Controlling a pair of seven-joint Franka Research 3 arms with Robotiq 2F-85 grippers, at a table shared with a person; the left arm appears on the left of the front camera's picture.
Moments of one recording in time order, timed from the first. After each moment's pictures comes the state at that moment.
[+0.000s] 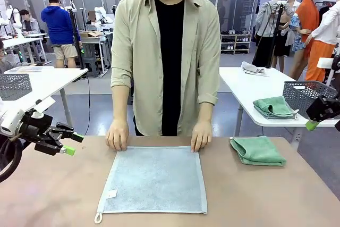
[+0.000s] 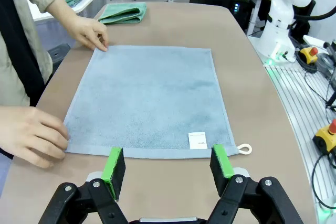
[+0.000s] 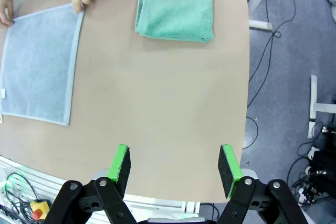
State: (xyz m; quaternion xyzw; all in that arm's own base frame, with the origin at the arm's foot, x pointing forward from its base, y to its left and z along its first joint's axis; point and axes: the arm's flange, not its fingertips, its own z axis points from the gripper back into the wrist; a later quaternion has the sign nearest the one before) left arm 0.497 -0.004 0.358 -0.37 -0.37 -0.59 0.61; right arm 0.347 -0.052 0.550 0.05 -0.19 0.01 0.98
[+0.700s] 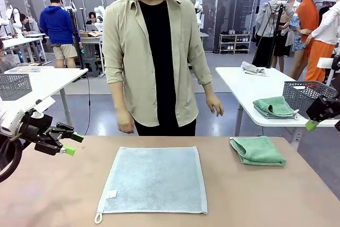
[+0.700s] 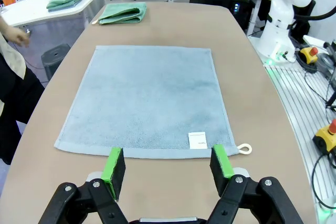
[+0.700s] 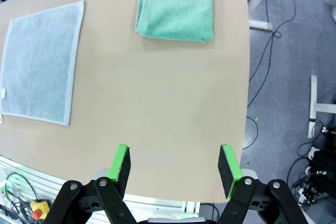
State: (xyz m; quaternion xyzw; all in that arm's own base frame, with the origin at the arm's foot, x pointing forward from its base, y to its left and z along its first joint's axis) left arm 0.497 -0.004 0.358 -0.37 -0.37 -0.59 0.61; right arm 0.347 -0.052 0.550 0.05 -0.19 0.01 0.98
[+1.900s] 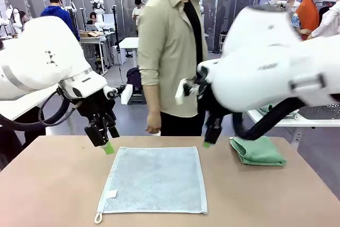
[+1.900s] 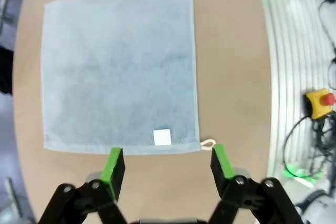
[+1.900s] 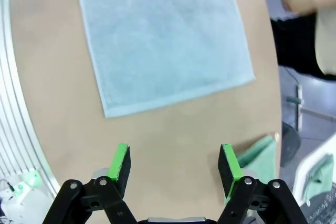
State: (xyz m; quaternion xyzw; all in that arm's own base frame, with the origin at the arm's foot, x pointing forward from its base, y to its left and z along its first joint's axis) left arm 0.425 -0.241 0.495 -0.11 -0.12 -0.70 0.69; right arm 0.391 0.239 0.503 -0.03 -0.17 0.62 0.77
